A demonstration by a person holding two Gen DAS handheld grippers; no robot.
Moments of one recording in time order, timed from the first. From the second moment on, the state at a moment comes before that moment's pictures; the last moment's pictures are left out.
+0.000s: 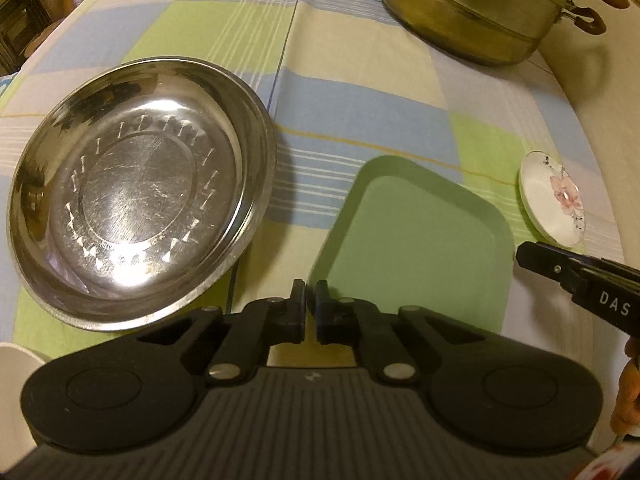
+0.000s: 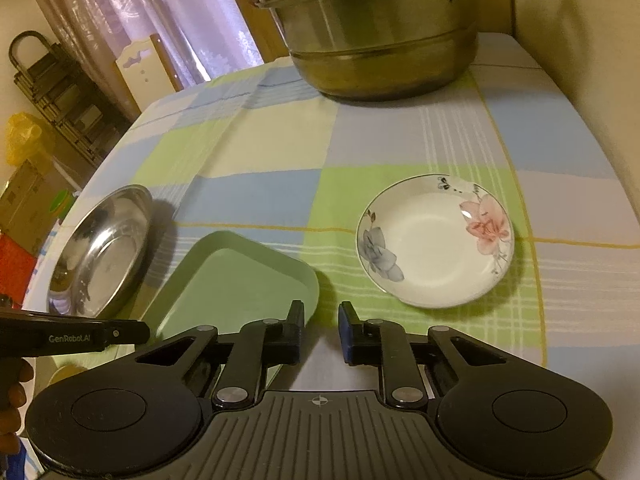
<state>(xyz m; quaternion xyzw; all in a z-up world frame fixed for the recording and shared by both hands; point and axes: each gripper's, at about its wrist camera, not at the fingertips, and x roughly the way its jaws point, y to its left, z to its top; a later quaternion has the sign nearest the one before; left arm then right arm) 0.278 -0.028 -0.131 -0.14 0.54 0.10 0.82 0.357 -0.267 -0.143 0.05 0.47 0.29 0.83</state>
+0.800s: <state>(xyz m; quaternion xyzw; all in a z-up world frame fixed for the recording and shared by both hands) 0.278 -0.041 -0.119 -0.12 0.52 0.11 0.84 0.370 -0.255 -0.139 0.05 0.46 0.31 0.83</state>
